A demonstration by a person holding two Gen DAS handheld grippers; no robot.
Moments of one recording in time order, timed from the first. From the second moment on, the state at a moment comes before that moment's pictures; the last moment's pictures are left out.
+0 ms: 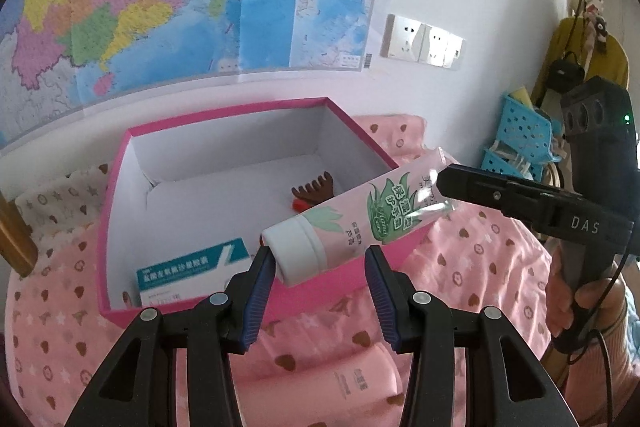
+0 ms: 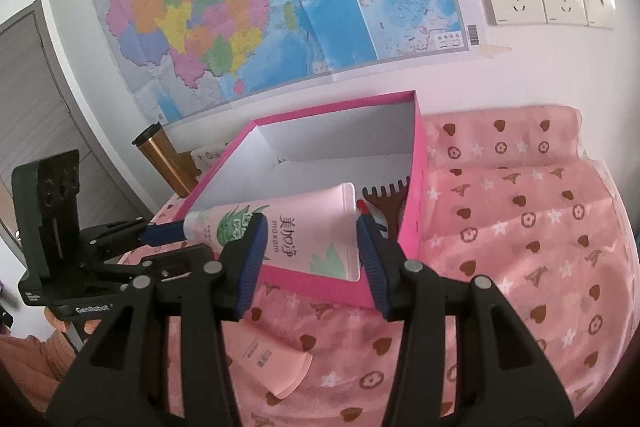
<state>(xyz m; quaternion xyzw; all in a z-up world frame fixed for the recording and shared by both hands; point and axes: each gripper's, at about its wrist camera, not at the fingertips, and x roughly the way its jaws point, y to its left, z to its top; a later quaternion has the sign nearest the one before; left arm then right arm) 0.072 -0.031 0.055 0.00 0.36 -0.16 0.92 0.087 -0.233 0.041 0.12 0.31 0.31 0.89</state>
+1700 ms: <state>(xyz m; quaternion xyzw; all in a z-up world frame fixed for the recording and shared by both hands) 0.019 0.023 0.034 0.00 0.34 -0.10 0.93 0.050 -0.221 -0.019 0.13 0.38 0.33 0.86</state>
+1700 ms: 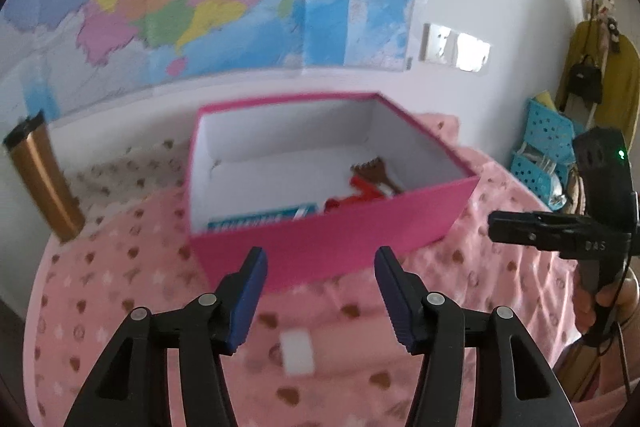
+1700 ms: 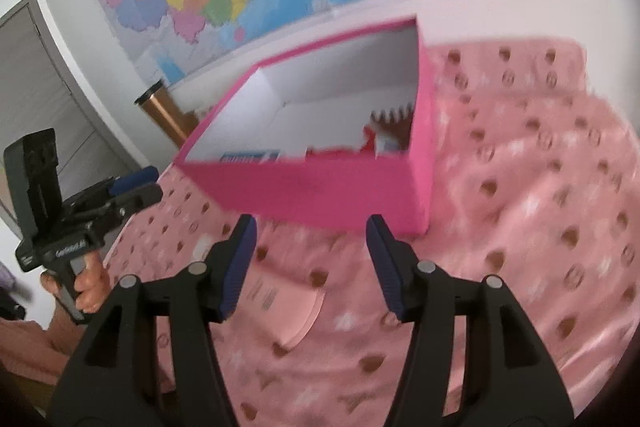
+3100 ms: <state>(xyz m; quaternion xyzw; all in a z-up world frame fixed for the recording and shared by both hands) 0.013 0.028 -0.042 -0.05 0.45 -0.11 0.89 0.038 -0.178 -0.085 0.16 0.45 0.36 0.80</state>
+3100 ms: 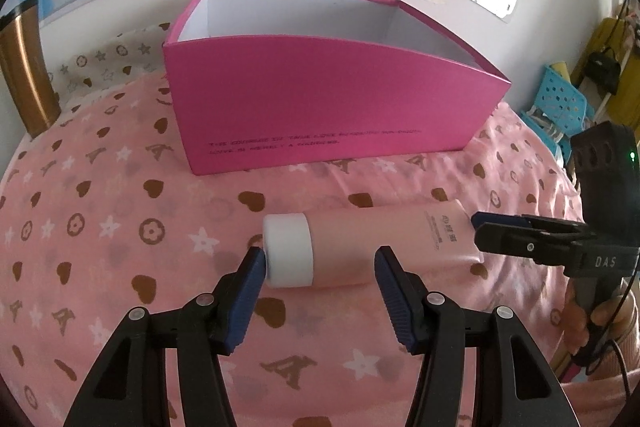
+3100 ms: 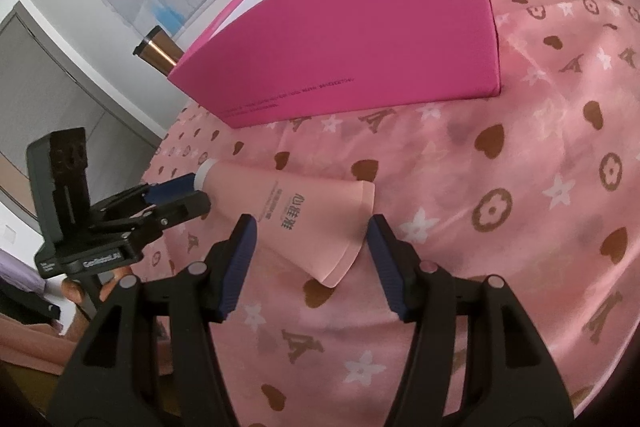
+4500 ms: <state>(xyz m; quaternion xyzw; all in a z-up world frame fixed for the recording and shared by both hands) 0.002 0.006 -0.005 -0.05 0.41 -0.12 0.90 0.017 -0.198 -0.042 0.14 0.40 0.32 0.85</state>
